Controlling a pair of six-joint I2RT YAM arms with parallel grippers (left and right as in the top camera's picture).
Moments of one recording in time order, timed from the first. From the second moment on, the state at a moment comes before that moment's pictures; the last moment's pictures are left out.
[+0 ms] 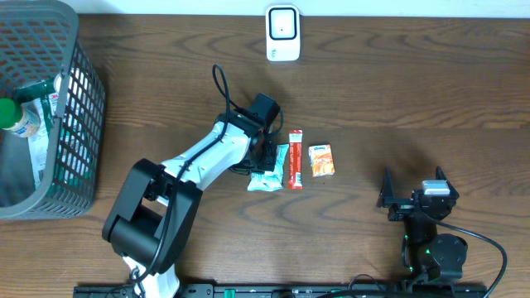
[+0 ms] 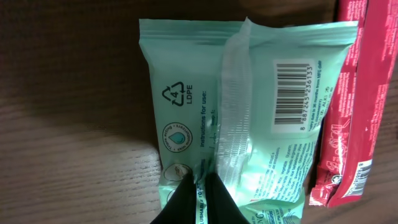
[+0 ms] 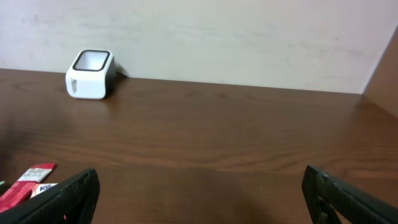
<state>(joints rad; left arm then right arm) -0.54 1.90 1.21 -0.75 0.15 -0.41 -0.03 0.01 0.01 -0.07 -0.02 -0.06</state>
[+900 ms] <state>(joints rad) -0.56 1.83 1.26 -0.84 0.23 -0.46 -0.03 0.01 0.01 -0.07 -0.02 -0.06</state>
